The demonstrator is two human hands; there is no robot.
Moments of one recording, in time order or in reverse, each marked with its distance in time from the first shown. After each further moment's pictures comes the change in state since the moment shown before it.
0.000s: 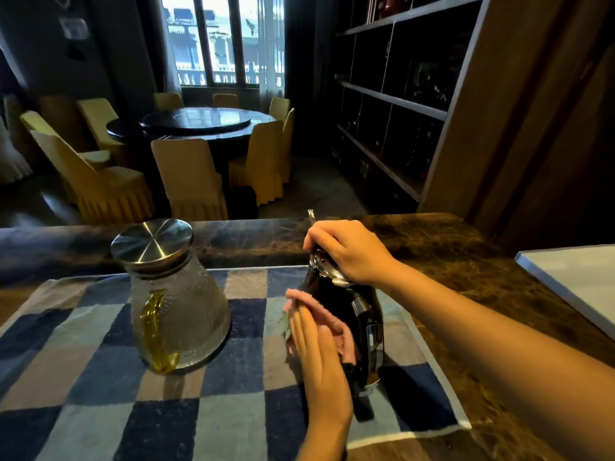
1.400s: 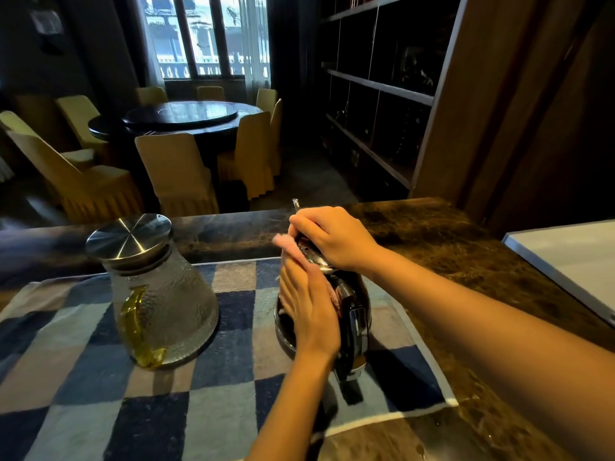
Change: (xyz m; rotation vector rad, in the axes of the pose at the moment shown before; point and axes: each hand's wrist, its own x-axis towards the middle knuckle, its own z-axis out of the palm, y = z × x) left_hand 0.029 0.039 0.011 0.080 0.001 0.272; right_hand 0.001 0.001 0.004 0.060 0.035 0.032
